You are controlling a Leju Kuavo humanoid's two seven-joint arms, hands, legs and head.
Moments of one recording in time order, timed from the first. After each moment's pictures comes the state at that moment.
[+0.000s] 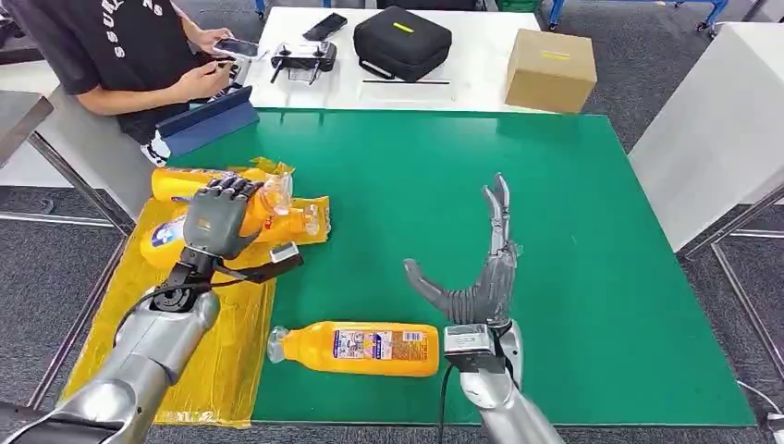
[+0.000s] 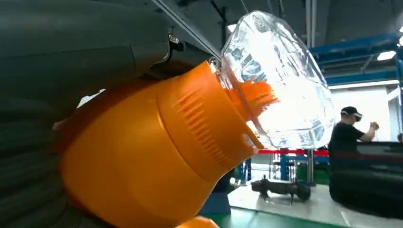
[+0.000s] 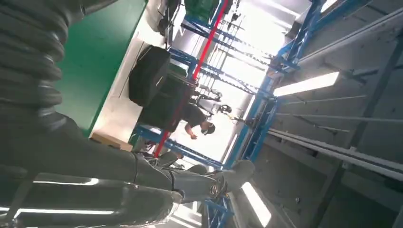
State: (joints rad) left arm -0.65 -0.02 -0.23 -0.71 -1.46 0.70 -0.10; right arm -0.21 0.09 0.44 -1.47 0.26 -0.70 -0.69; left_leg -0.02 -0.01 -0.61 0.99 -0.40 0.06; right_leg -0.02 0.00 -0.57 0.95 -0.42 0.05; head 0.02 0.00
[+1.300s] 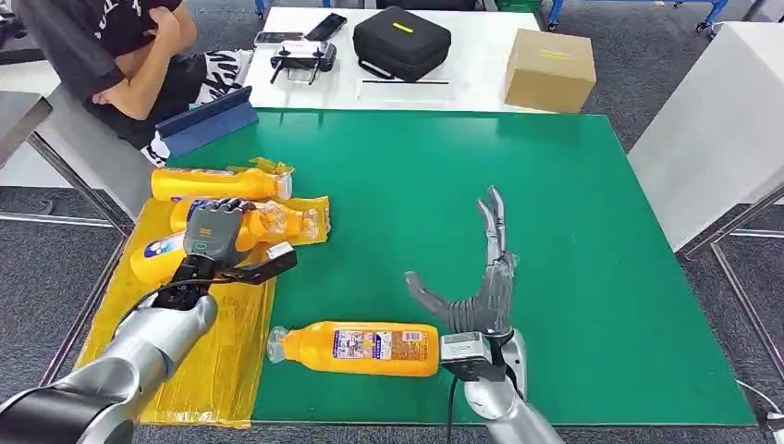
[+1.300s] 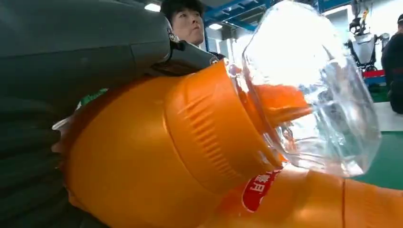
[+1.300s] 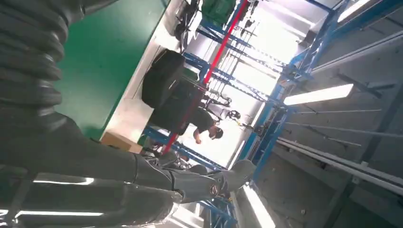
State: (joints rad) left arm -0.77 0.00 -0.29 -0.38 -1.41 0.62 0.07; right arm -0.18 0.06 0.45 -1.47 0.29 -0.70 -0.66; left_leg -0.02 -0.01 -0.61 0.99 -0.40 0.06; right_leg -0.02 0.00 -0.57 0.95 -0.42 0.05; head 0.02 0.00
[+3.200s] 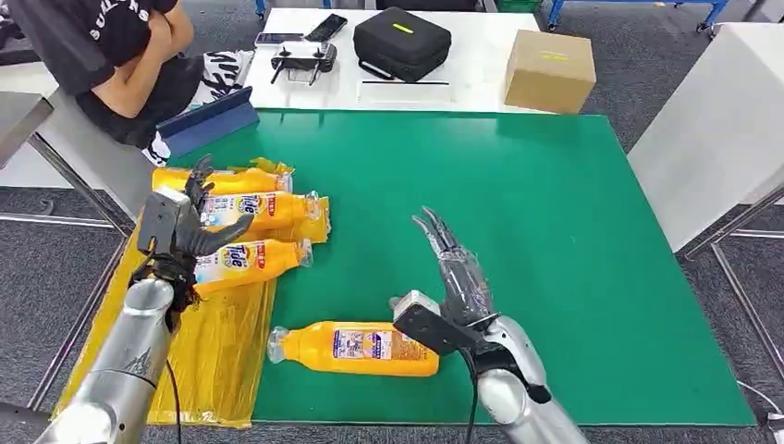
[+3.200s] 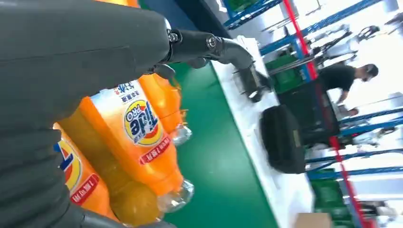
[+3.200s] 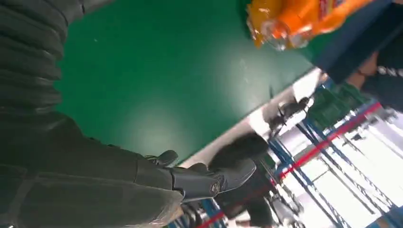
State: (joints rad) left arm -0.52 -0.01 -0.04 -1.00 -0.22 -0.08 -0.28; right arm -0.19 -0.02 0.45 -1.55 0.63 -0.19 -0.09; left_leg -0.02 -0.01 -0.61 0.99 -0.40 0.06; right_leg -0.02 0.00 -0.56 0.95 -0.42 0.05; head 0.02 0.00
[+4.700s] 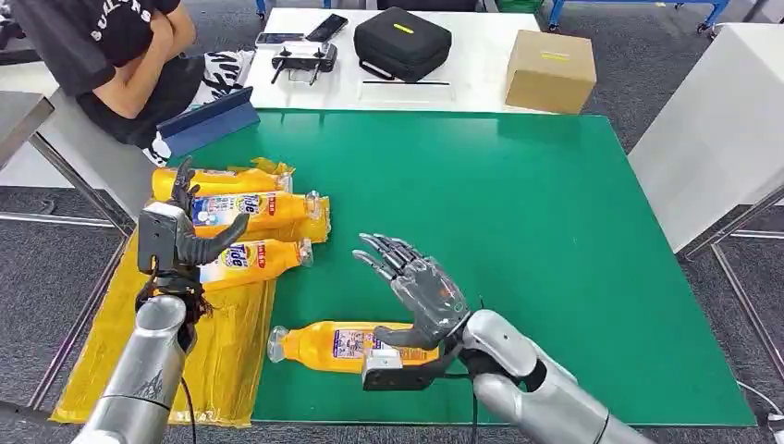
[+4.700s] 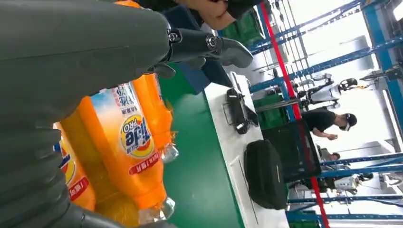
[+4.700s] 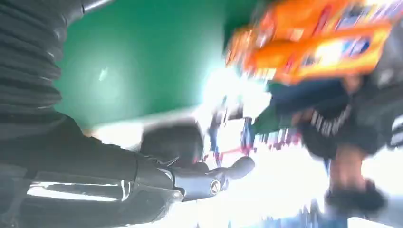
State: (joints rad) left arm -0.45 -0.07 -0.06 -1.11 -0.22 0.13 -0.29; right arm -0.38 -0.23 0.85 -1.52 0.76 -0.34 -0.10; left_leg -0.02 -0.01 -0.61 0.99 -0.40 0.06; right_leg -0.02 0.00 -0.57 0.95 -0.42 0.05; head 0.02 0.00
